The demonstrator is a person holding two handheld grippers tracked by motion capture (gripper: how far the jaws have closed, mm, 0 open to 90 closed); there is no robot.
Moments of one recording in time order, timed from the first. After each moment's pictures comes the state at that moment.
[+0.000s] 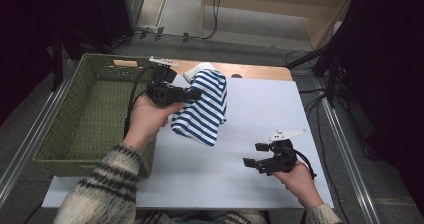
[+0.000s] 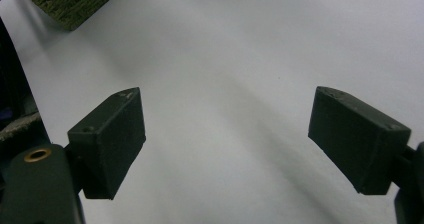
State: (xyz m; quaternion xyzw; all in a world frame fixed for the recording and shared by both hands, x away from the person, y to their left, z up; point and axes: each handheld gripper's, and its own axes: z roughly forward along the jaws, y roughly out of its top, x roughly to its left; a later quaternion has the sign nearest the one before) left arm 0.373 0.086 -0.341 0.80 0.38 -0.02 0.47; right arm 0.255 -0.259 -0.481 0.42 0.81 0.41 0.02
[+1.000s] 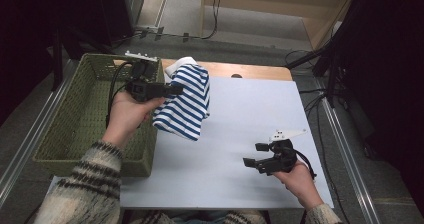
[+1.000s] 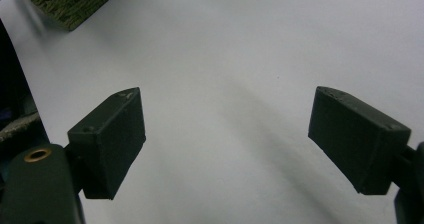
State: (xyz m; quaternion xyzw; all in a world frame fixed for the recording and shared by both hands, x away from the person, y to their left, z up) left arm 0.380 0.131 -0.332 0.79 0.40 -0.01 0.47; right arm 0.255 -0.260 -0.481 0.42 0.81 0.41 0.02
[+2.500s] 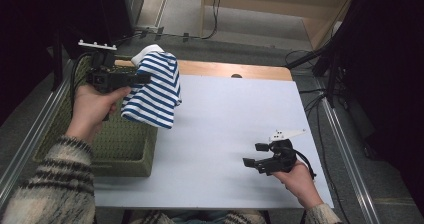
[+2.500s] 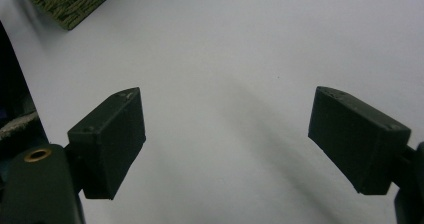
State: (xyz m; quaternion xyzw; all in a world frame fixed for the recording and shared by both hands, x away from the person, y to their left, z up) left arm 0.389 0.208 -0.315 0.76 0.44 0.02 0.48; right arm 0.255 -0.259 -0.481 0.42 0.81 0.41 0.02
